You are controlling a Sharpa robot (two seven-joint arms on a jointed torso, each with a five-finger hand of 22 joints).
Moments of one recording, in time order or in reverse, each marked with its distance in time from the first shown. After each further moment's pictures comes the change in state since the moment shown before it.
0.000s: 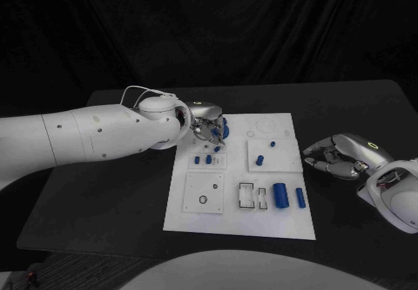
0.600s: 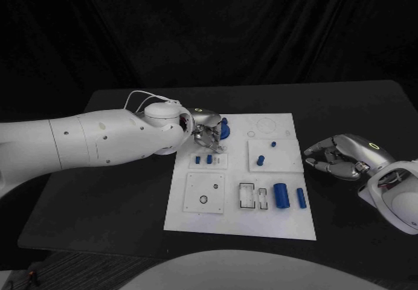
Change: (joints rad) left arm -0.028 0.009 0.000 0.003 -0.059 0.042 -0.091; left_hand -0.056 0.002 -0.018 0.018 -0.032 -0.006 -0.002 0.007 0.051 -0.001 -0.001 0.000 0.000 -0.004 -0.003 0.000 0.000 0.000 -0.003 -0.004 -0.014 0.000; right arm 0.000 -0.002 0.000 0.003 0.000 0.000 0.000; right_hand 0.000 0.000 0.000 0.000 0.000 0.000 0.000 0.000 0.000 0.002 -0.002 -0.001 0.000 0.000 0.000 0.000 0.000 0.000 0.000 0.000 0.000 0.000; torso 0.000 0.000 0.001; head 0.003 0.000
